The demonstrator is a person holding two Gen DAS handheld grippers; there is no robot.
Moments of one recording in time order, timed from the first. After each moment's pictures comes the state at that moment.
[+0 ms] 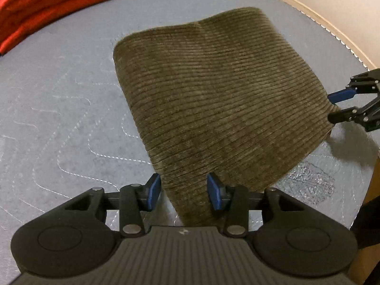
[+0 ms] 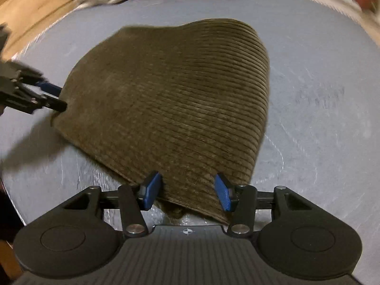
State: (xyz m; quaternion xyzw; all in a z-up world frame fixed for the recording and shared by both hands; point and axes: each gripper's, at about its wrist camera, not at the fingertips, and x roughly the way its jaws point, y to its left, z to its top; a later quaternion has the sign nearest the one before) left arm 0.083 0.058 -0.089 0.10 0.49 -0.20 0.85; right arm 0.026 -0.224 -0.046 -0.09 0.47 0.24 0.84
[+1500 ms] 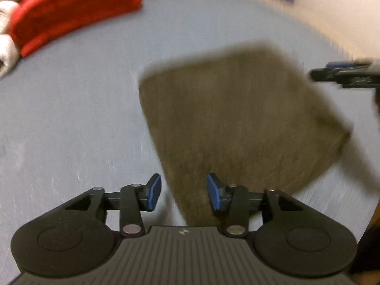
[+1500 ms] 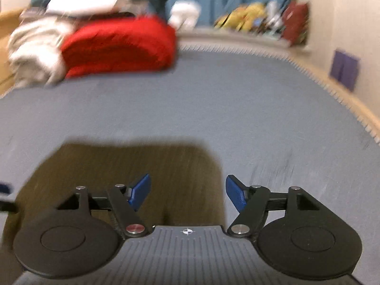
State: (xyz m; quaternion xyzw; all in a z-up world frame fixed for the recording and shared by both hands) left arm 0.067 0.071 -0.076 0.10 0.47 -0.15 0.87; right arm 0.066 -0.204 -0.014 -0.03 0.35 0.09 0.93
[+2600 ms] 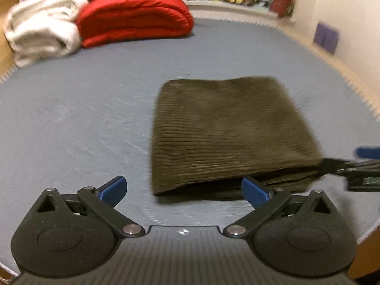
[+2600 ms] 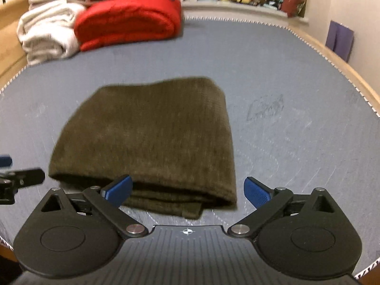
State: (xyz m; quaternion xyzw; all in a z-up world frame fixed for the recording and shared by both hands) left arm -0.061 0.014 -0.004 0.01 0.40 0.01 0.92; right arm -0.046 -0.203 0.002 -0.02 0.40 0.08 0.91
